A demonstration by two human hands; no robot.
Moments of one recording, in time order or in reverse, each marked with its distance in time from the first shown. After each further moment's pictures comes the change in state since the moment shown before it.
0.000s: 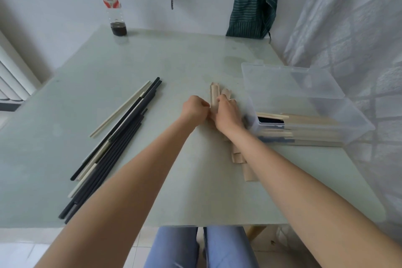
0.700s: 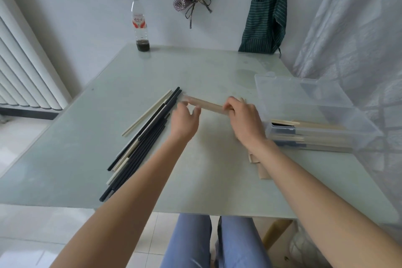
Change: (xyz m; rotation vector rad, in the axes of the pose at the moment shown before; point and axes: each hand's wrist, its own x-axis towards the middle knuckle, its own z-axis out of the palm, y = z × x) left_hand -0.055 -0.036 -0.051 -0.146 0.267 0.105; right_hand -0.045 -0.018 -0.022 0.013 0.243 -0.286
